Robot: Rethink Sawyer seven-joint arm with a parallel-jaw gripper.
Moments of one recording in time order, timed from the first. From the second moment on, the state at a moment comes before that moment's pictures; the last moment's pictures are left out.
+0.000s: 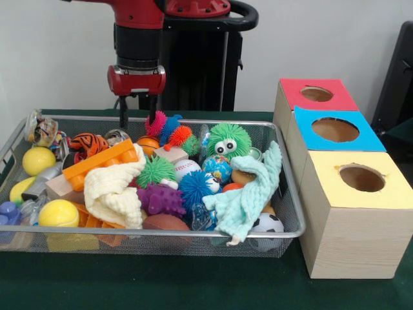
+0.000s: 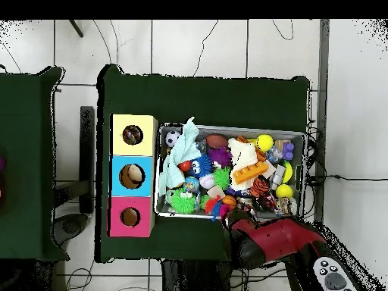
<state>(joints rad) -0.68 -0.71 0.23 2.00 -0.96 0.16 1.71</state>
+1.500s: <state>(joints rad) -0.76 -0.80 0.25 2.02 -0.94 0.21 1.71</state>
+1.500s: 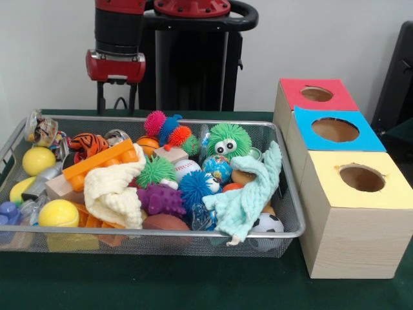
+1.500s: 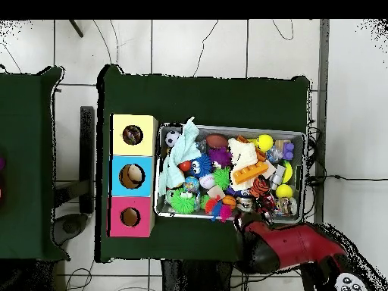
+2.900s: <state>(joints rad) -0.74 -0.71 0.23 1.96 -1.08 0.20 1.71</state>
